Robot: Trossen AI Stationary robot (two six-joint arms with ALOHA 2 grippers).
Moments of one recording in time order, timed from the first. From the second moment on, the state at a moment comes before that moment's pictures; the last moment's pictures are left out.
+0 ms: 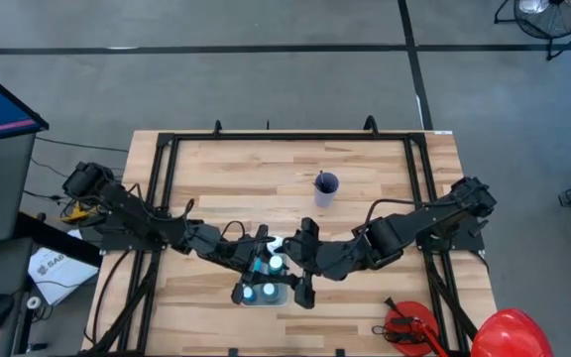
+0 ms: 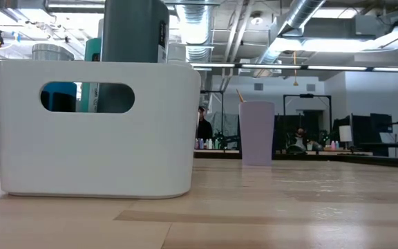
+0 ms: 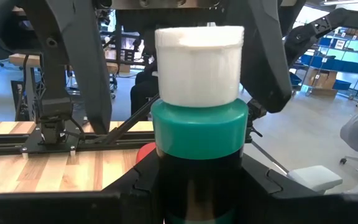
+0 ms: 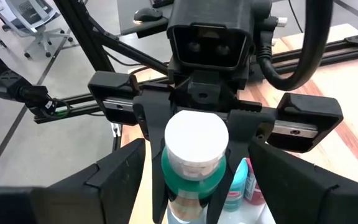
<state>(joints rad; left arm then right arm) -0.43 1.45 0.85 0.61 -0.12 -0.13 0.47 1.76 1.76 -0.52 0.40 0.44</state>
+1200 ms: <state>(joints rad) -0.43 1.45 0.85 0.60 -0.12 -0.13 0.46 1.79 1.82 -0.58 0.41 0.44</state>
